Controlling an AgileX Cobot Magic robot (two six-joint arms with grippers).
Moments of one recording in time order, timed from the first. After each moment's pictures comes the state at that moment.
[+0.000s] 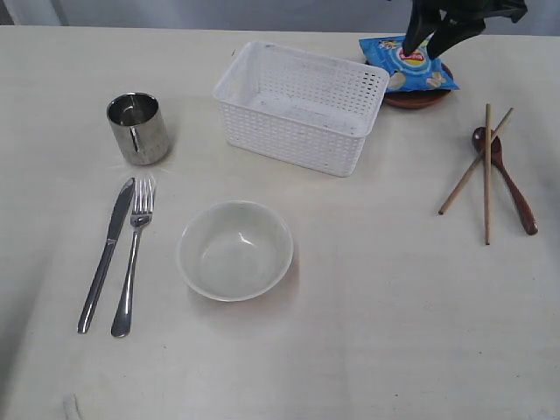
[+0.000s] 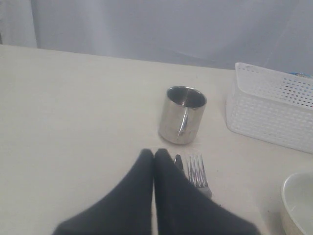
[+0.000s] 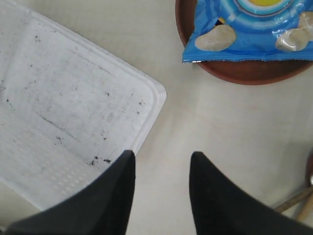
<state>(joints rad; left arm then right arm) -0.16 0.00 0.00 -0.02 0.33 -0.16 0.14 2.09 -1.88 0.24 1.22 -0.06</state>
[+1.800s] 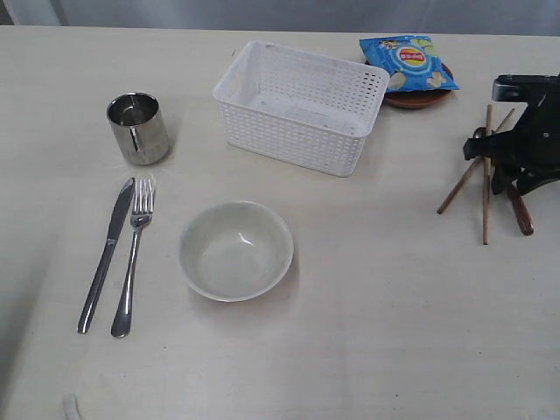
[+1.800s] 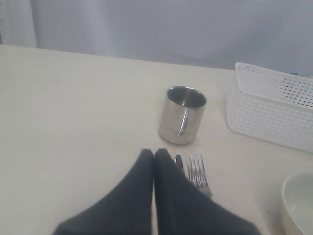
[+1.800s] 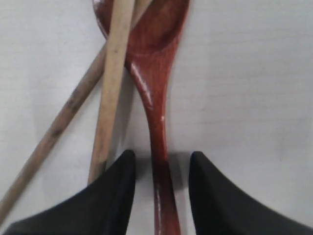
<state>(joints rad) -0.16 0.00 0.00 -0.02 0.33 -0.16 -0.06 2.00 -1.14 -0.04 0.70 -0.02</state>
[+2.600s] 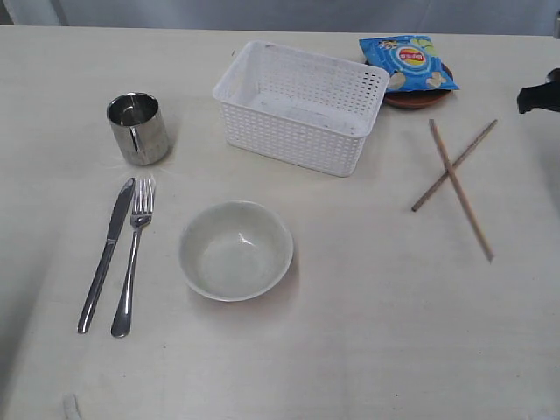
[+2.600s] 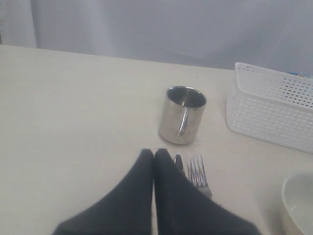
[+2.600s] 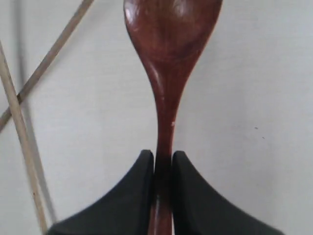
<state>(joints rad) -0.16 0.00 0.00 -0.02 0.33 -0.16 -0.06 1.71 -1.14 -0.23 0.86 0.12</state>
